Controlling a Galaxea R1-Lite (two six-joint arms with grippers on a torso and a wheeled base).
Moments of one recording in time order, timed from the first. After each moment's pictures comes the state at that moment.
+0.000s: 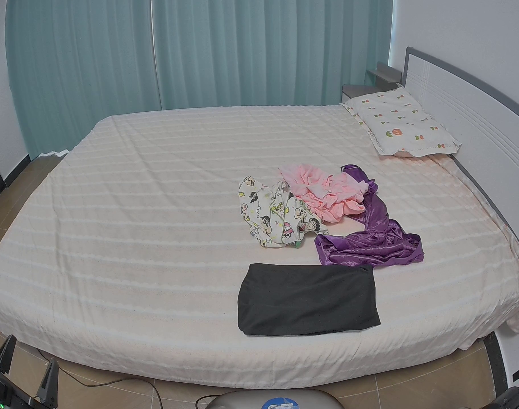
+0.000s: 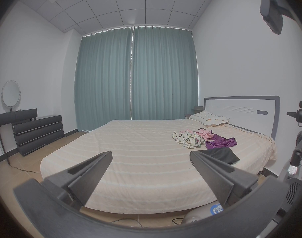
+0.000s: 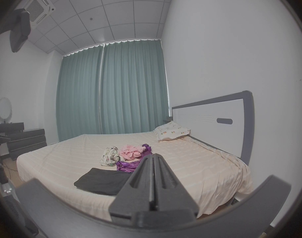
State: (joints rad) left arm 0.00 0.01 -0.02 0.01 -0.01 0.01; right arm 0.00 0.01 -0.02 -0.12 -0.09 0.04
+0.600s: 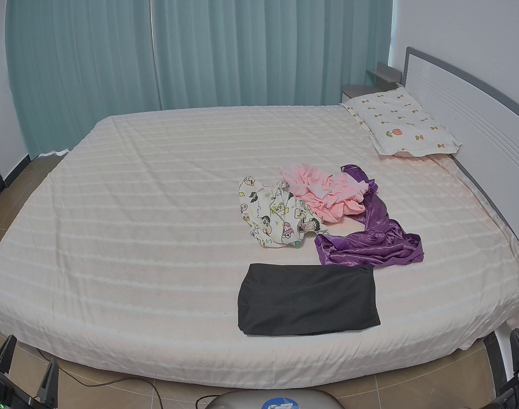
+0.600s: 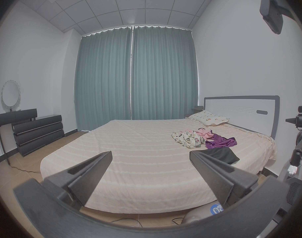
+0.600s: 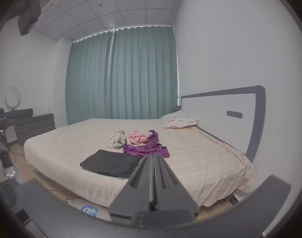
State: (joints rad) left arm 0.00 0.01 -0.02 0.01 -0.01 0.01; right arm 0.00 0.01 -0.02 0.00 0.00 -0.02
